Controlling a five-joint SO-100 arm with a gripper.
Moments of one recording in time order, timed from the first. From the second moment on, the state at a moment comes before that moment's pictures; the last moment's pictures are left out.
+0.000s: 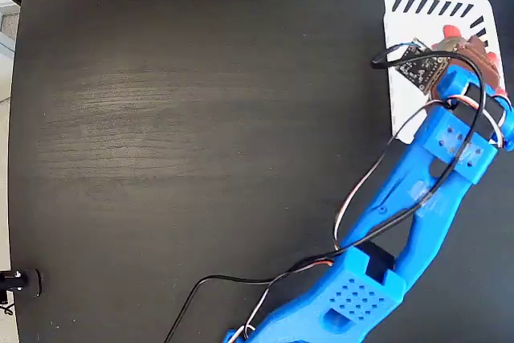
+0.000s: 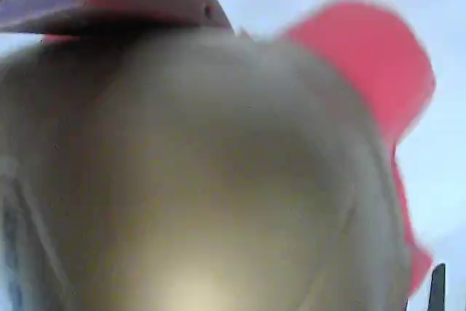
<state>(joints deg) 39.2 38.7 21.7 85.0 -4.4</state>
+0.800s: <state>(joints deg) 38.1 40.9 22.9 85.8 -2.3</state>
